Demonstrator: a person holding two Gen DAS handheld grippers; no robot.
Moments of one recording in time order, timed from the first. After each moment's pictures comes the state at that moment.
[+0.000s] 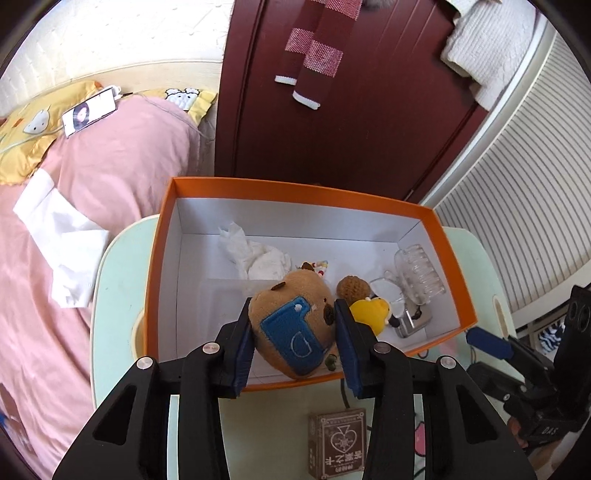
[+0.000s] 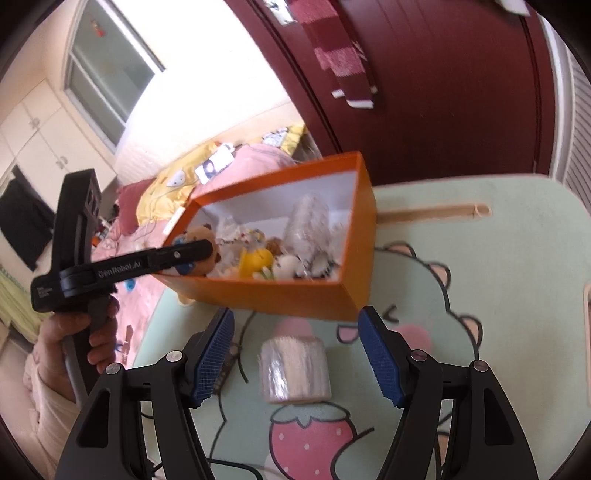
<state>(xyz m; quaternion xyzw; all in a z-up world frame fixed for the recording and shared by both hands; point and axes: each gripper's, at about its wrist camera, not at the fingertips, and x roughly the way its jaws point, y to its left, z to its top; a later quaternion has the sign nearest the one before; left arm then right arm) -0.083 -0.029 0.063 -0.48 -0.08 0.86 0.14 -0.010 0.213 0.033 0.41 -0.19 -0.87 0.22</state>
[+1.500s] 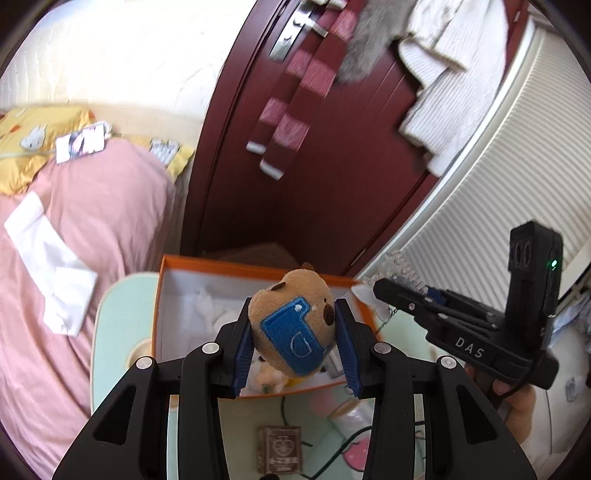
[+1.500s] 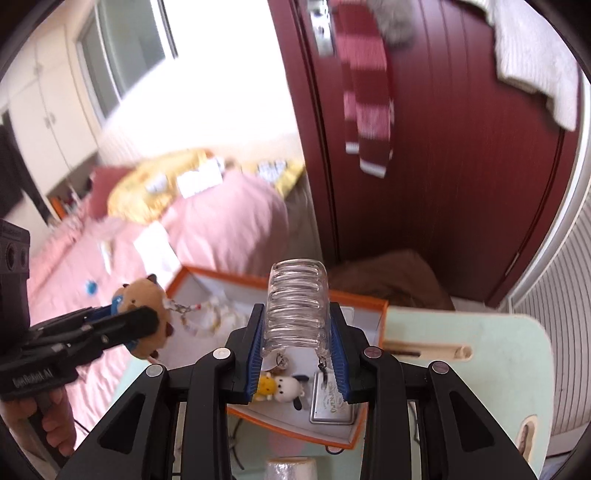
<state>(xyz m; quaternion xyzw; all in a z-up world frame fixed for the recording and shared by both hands) -0.054 -0.047 0.148 -0.36 -0.16 0.90 0.20 -0.078 0.170 0.123 0.37 -0.07 -0.91 0.17</state>
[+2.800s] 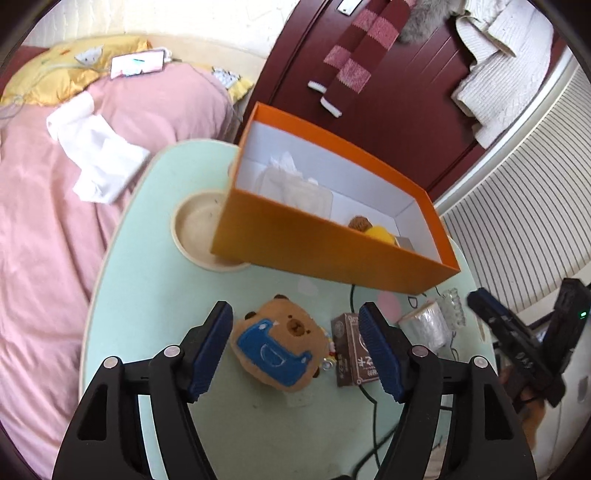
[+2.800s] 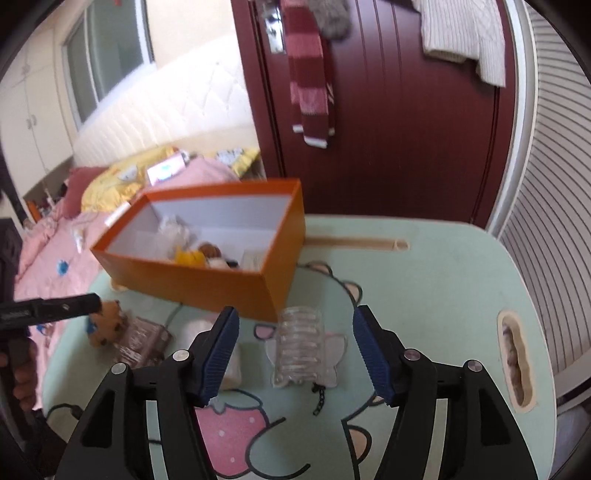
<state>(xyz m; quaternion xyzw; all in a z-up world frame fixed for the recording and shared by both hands) 0.000 -0.068 0.038 -0.45 -0.18 0.87 0.11 0.021 0.230 0.041 0.35 -0.08 -0.93 0.10</state>
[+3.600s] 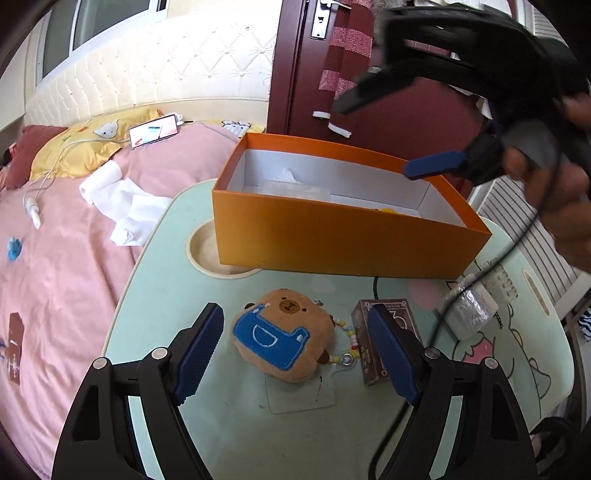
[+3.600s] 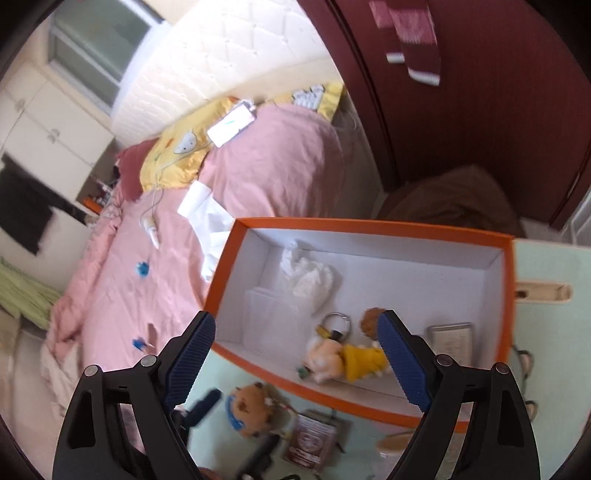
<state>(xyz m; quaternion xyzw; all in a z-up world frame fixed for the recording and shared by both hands) 0.025 -0.033 0.027 -0.37 -0.05 0.92 0.04 -0.131 0.124 0.080 0.53 -0.18 -0.79 0.24</state>
